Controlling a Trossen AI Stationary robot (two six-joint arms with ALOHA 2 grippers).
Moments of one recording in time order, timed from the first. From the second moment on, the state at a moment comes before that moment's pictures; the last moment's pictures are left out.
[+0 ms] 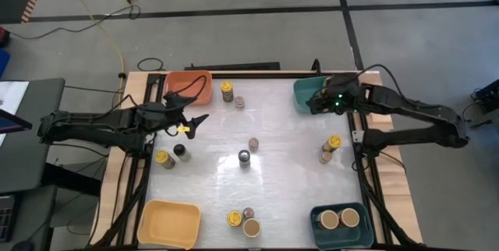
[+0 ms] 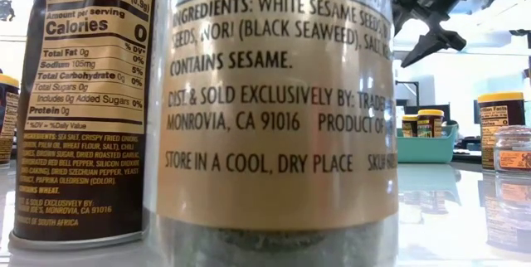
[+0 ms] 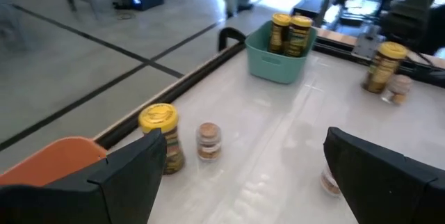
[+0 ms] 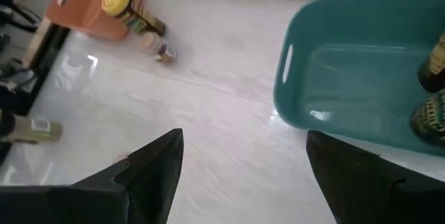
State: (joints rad) left arm 0.05 0.71 0.62 -0.20 -0.55 -0.21; right arm -0.33 0.92 0.91 -0.78 0.23 0.86
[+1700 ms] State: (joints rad) left arm -0.08 1.84 1.72 -0.99 -0.29 -1.04; right arm -0.33 1.00 0.91 -1.05 0.21 0.62
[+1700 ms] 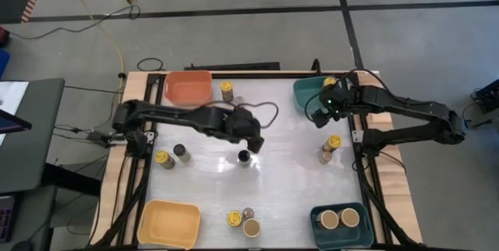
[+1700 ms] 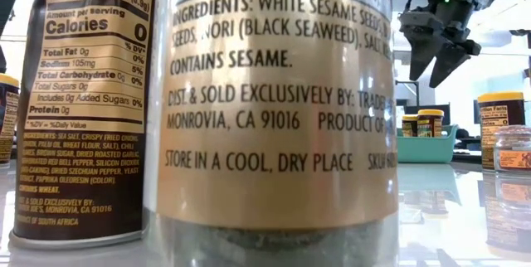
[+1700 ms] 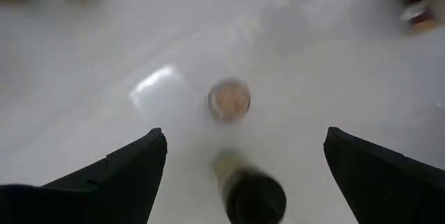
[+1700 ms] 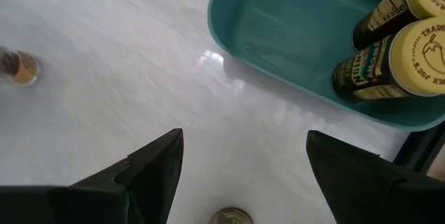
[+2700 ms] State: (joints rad) left arm -0.14 2.00 1.71 -1.02 -0.16 -1.29; right arm -0.33 1.00 0.91 -1.05 0.21 0.56
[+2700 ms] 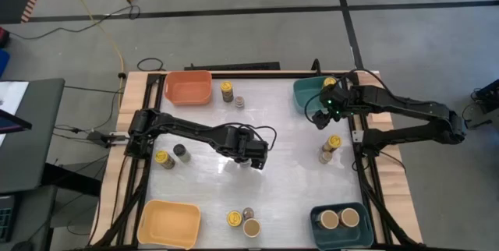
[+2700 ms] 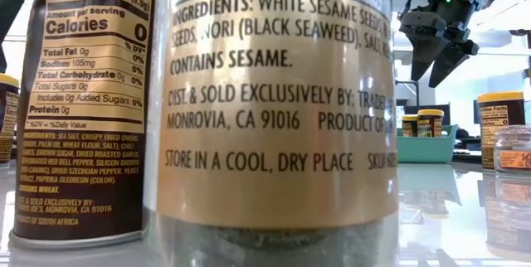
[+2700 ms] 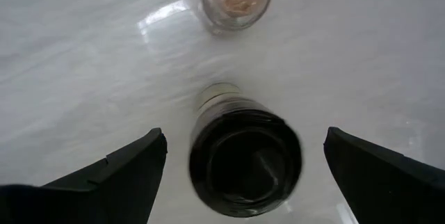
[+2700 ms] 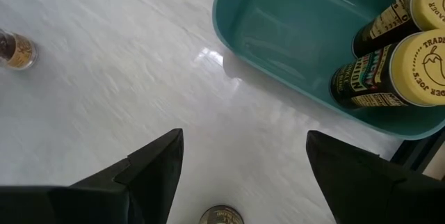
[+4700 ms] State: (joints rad) left arm -0.98 1.69 1.59 -1.48 -0.06 -2.30; right arm -0.33 1.00 0.91 -0.98 0.21 0.55
